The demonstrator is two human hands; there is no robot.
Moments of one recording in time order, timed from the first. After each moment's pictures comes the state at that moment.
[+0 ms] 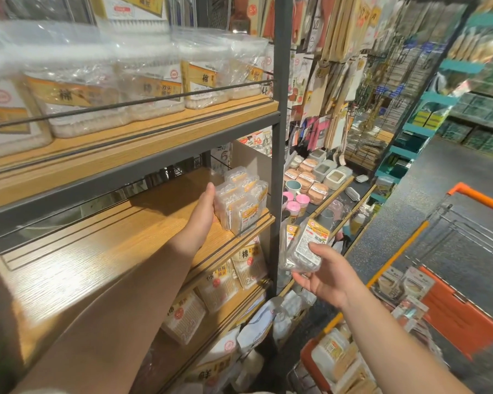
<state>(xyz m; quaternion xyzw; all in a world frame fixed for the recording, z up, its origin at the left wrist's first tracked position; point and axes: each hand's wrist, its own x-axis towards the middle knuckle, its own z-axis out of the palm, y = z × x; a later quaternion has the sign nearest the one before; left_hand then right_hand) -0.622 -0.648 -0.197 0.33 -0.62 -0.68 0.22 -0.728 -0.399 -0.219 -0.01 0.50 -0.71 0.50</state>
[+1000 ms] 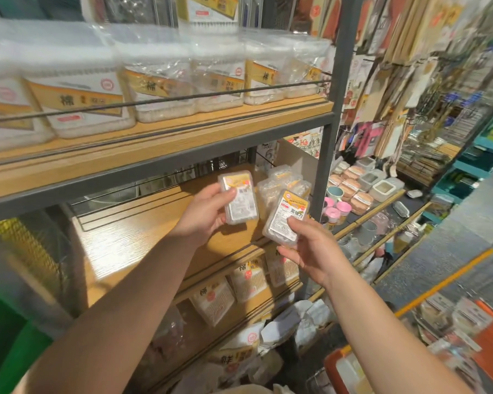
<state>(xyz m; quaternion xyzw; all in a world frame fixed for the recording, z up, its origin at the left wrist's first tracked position) -0.532 -0.638 -0.152 0.32 -0.55 -0.73 0.27 -0.675 -0.480 -0.174 -0.15 0.55 -0.66 0.48</state>
